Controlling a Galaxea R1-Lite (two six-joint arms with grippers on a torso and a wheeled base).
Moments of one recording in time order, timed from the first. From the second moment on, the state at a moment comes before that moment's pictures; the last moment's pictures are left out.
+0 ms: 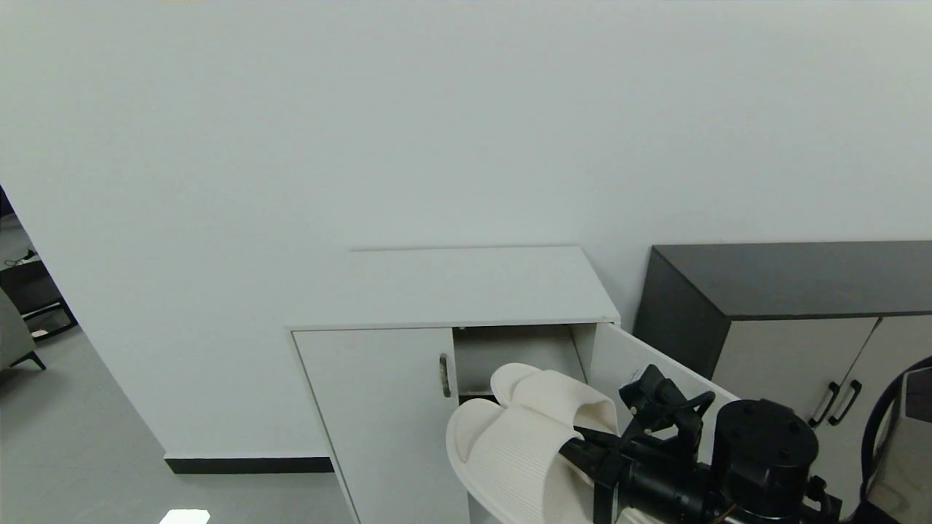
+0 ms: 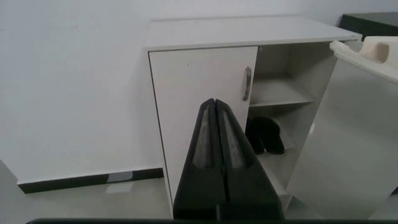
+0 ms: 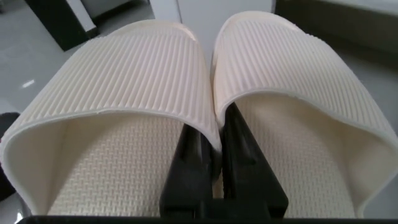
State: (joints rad) left arm 0.00 0.00 0.00 0.00 -0.07 0.01; right arm 0.79 2.02 -0.30 -1.57 0.14 0.18
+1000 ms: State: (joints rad) left arm 0.00 0.00 0.00 0.00 -0.06 0.01; right arm 0.79 2.03 -0.28 -1.57 0.16 0.16
